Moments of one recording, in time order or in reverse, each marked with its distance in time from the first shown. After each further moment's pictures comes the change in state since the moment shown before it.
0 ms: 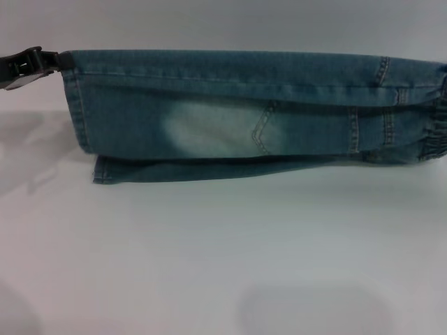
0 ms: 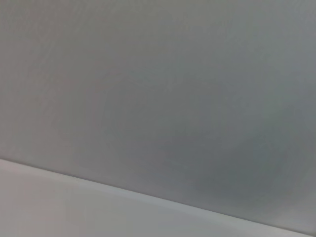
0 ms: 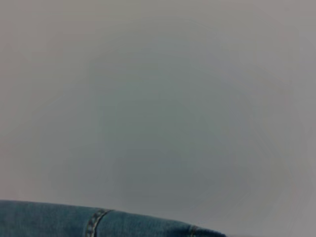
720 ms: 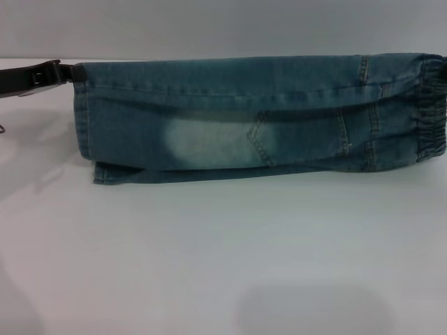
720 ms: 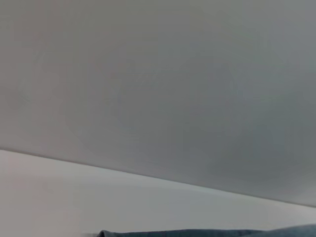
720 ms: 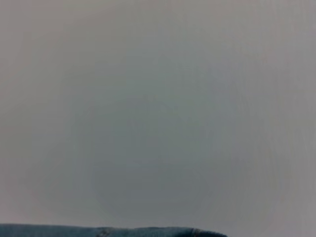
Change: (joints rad) left arm -0.008 -0.008 0.105 -0.012 0.019 -0.092 0.017; right arm 0.103 0.009 -0.012 0.097 -0.002 0.180 -0.039
